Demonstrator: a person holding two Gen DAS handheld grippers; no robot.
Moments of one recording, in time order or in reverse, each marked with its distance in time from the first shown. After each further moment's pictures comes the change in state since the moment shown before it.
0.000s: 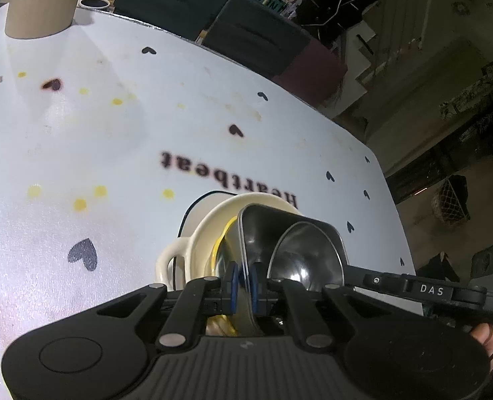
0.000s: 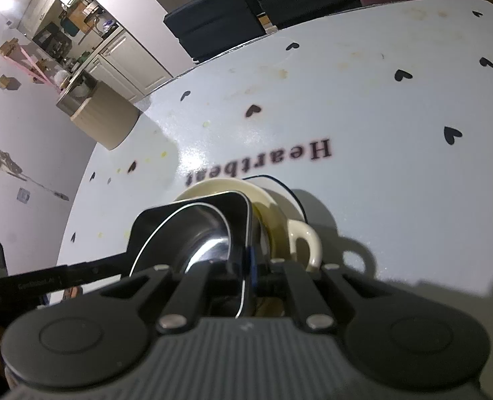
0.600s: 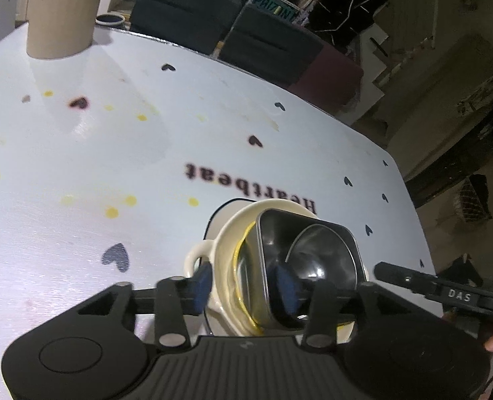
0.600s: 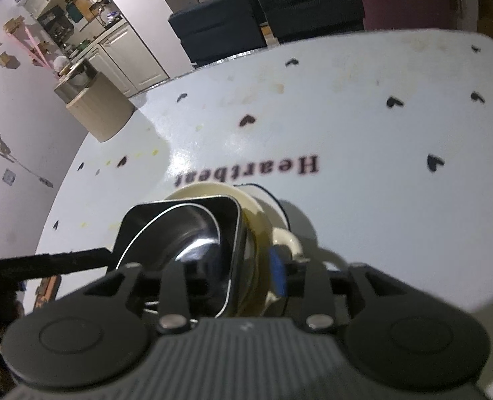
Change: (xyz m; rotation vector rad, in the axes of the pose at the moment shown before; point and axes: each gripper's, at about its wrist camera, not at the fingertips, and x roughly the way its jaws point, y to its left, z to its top) left arm -0.025 -0.008 -0.004 0.032 -0.039 0.111; right arm -0.014 0.009 -0.001 -0.115 -0.041 -0.081
